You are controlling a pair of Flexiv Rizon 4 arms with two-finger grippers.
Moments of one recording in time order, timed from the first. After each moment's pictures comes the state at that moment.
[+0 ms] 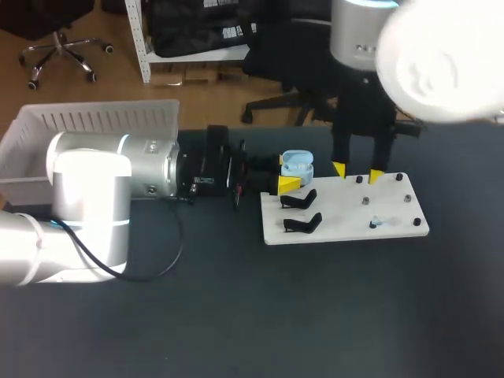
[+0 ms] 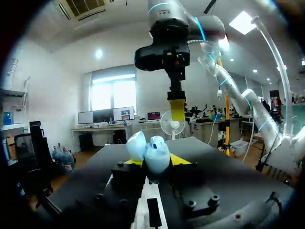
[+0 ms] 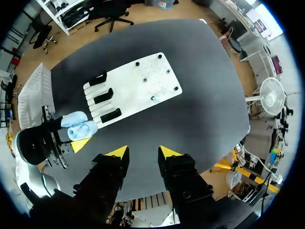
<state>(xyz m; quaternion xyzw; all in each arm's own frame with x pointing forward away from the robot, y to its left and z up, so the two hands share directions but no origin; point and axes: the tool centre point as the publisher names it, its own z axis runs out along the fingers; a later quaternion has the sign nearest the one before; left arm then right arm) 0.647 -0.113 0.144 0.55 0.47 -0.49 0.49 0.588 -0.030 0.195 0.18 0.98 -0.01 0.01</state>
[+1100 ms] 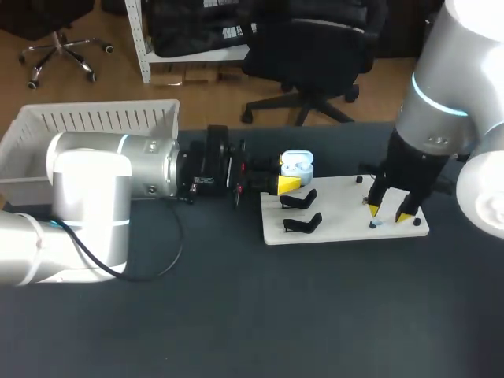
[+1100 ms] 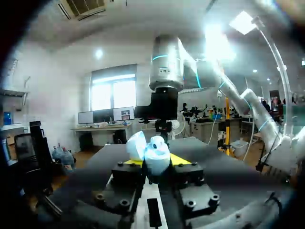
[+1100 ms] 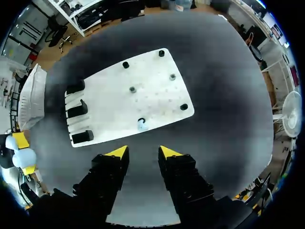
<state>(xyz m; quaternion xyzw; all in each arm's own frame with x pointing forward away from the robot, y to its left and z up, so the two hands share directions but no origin) 0.647 -0.113 0.144 0.55 0.47 -0.49 0.49 0.622 -0.091 0.075 0.13 0.99 0.06 0.06</state>
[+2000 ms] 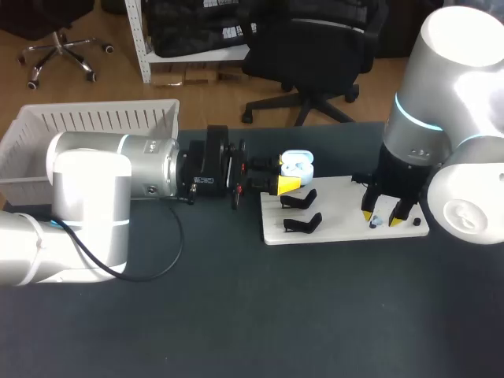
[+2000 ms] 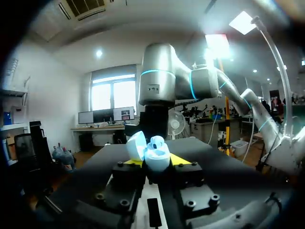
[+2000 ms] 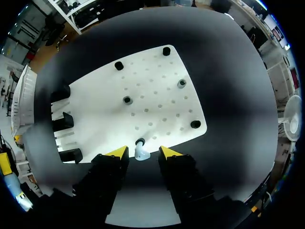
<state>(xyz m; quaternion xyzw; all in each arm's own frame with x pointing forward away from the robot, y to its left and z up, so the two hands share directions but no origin) 0.647 -0.113 0.144 0.55 0.47 -0.49 0.49 0.650 -0.092 0.034 0.13 0.99 0.05 0.06</state>
